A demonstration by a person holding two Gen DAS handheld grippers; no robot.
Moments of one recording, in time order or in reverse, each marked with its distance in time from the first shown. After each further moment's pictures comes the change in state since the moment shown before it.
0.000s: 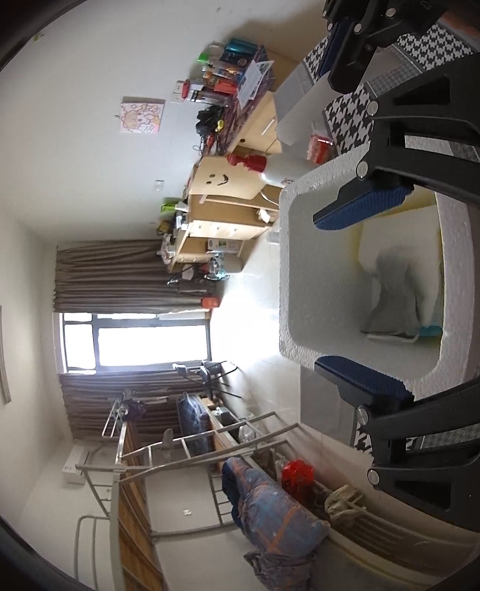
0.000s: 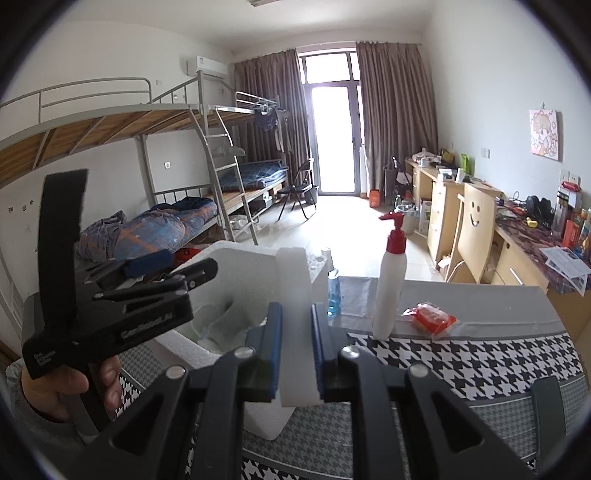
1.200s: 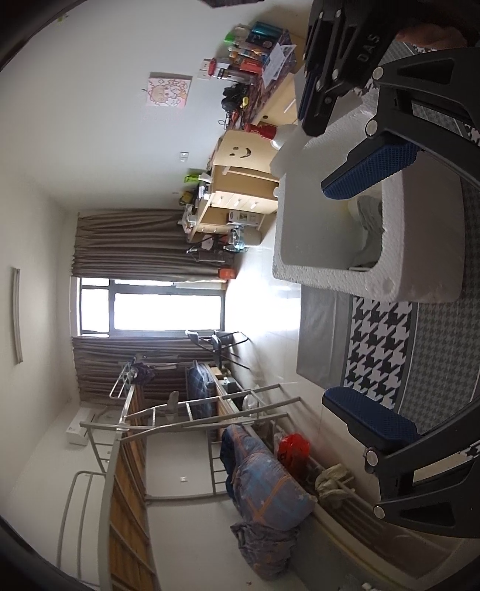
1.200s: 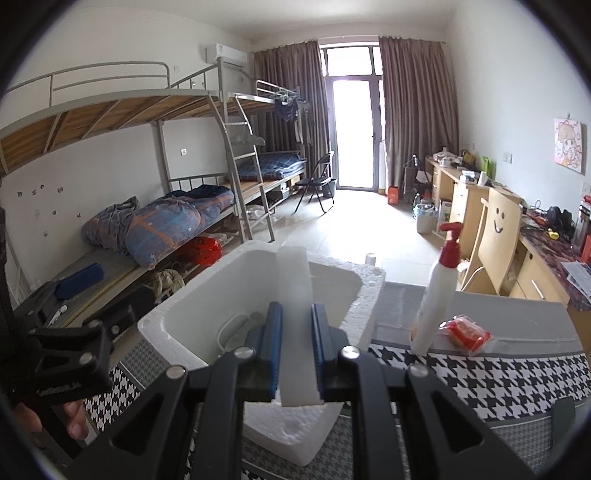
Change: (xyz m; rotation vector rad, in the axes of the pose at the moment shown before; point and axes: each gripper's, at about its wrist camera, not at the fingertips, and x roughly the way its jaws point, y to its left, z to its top) left arm -0.041 0.053 -0.024 -0.071 -0.075 0.095; right arm 0.039 0.034 0.012 -0.053 0.038 0.061
